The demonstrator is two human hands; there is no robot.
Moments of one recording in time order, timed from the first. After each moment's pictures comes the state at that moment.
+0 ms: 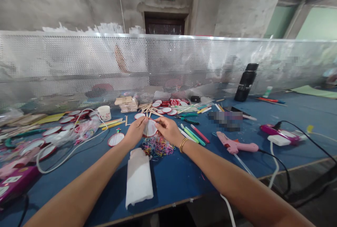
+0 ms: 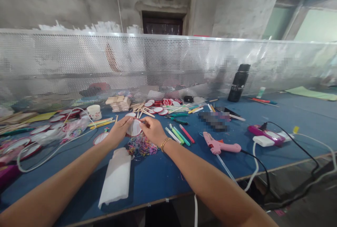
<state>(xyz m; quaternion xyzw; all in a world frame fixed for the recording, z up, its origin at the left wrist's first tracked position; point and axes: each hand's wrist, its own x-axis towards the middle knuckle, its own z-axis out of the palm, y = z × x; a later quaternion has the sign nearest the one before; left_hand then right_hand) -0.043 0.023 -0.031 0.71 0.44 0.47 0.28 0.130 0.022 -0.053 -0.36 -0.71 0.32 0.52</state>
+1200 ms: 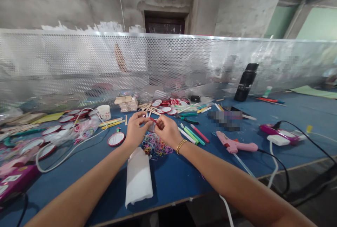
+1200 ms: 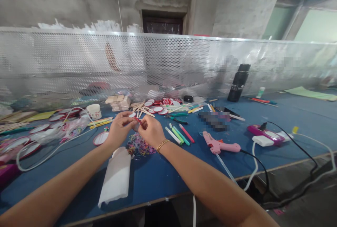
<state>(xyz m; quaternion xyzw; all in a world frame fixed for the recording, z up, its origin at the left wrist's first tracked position) -0.039 0.022 -0.030 0.73 0.45 0.50 0.07 0.122 0.011 -0.052 -0.40 -0.72 0.14 0.55</state>
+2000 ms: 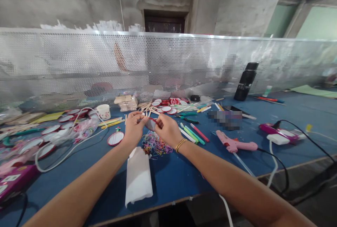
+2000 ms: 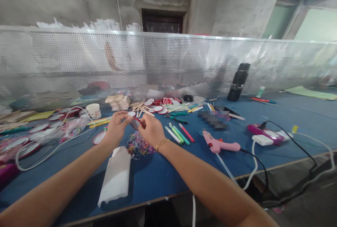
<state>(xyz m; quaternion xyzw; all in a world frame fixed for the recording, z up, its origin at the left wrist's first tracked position) -0.036 0.021 -0.026 0.66 0.47 0.57 0.14 0.124 0.007 -0.045 -0.42 -0.74 0.06 0.52</state>
